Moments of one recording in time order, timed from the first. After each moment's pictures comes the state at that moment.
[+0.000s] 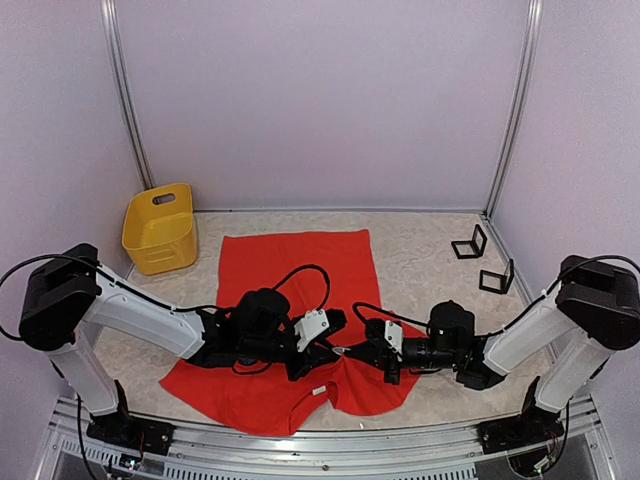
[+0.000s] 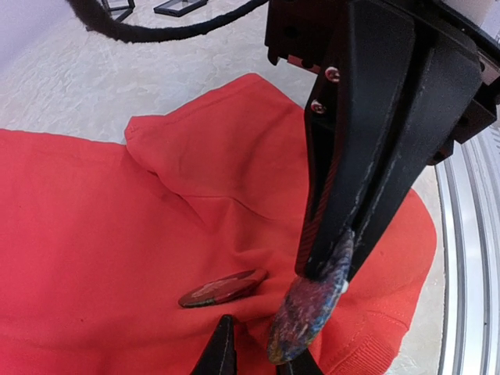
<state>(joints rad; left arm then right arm) -1.09 1.70 0.75 0.40 0.18 0.14 0.99 1.61 0.34 1.07 -0.38 -0.26</state>
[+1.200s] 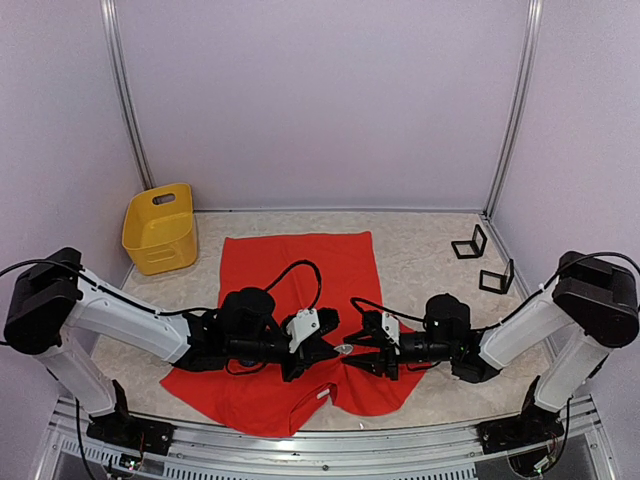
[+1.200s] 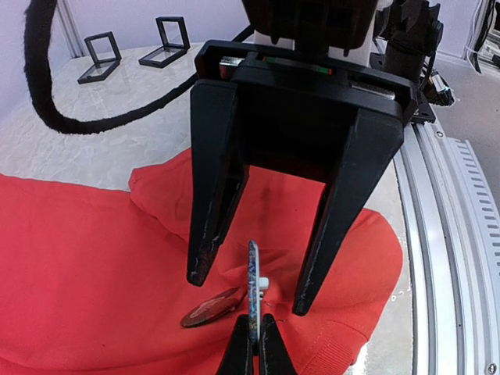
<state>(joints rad) -1.11 1.62 0.68 0.50 0.23 0.17 0.95 1.62 0.39 1.01 -0.49 -0.20</state>
